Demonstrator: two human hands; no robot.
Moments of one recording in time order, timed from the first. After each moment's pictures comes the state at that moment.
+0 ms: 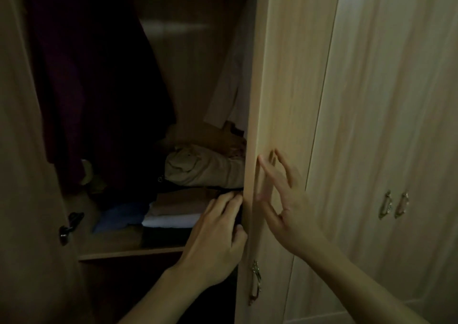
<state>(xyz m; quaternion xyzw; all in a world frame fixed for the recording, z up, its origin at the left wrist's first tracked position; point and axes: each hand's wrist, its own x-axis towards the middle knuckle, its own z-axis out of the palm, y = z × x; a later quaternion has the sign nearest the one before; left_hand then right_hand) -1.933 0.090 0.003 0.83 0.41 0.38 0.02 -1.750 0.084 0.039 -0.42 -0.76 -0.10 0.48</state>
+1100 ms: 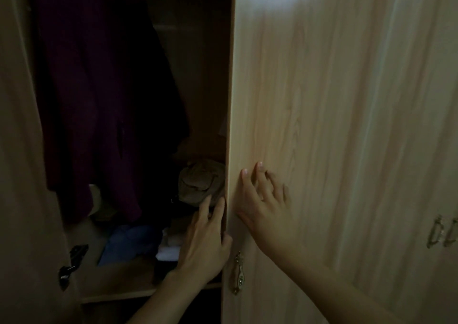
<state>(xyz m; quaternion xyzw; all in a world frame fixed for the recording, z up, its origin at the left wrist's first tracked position) -2.014 0.231 -0.011 0.77 0.53 0.34 0.03 -1.848 0.242 0.016 -0.58 -0.70 -0.28 0.30</state>
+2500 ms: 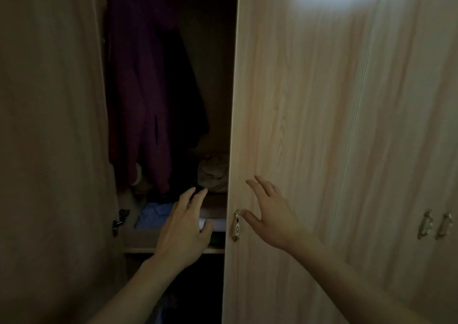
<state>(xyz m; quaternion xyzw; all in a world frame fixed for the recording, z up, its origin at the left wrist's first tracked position) -2.059 0.085 0.002 0.73 0.56 0.38 0.01 -1.834 0.119 0.027 -0.50 -0.81 -0.05 0.31</state>
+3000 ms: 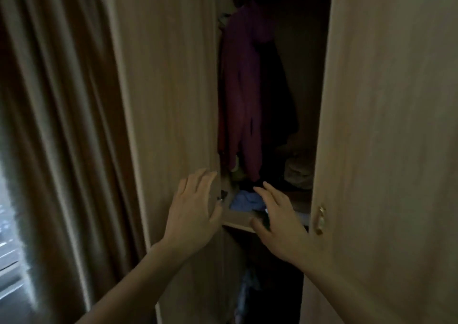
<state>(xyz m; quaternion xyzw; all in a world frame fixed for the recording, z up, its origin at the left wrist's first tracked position) -2.156 -0.084 0.048 0.62 0.65 0.37 -0.23 -1.964 0.028 0.013 -0.30 -0.88 0.09 0.37</state>
